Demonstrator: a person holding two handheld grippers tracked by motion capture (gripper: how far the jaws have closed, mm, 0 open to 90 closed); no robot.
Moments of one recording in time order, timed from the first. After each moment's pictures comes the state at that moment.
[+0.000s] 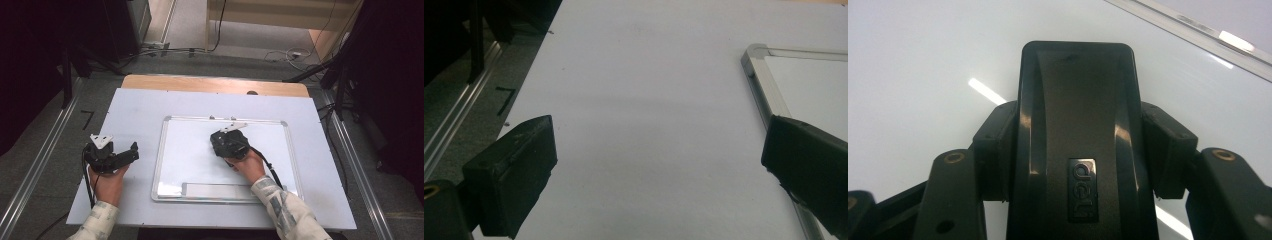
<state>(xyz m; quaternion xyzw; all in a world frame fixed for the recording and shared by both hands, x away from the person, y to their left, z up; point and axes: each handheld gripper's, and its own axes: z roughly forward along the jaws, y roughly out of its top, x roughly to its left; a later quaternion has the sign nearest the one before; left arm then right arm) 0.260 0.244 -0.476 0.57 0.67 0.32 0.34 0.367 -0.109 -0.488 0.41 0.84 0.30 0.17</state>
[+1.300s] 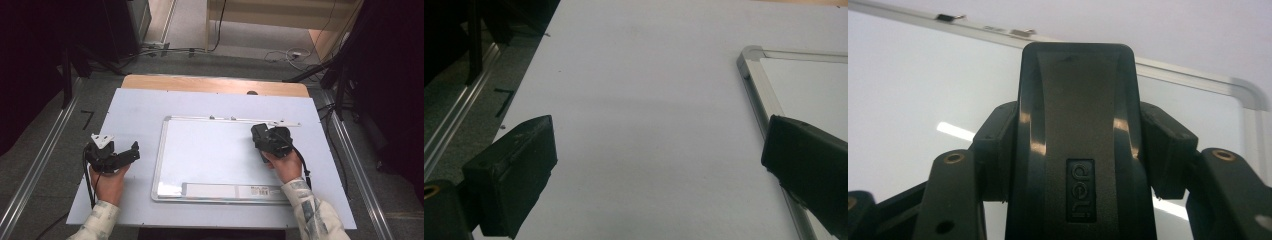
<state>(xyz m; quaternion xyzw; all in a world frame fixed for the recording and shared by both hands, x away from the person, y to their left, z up) 0.261 0.241 -0.474 0.58 0.67 0.32 0.34 0.365 -0.219 -0.457 0.52 0.76 0.33 0.21</state>
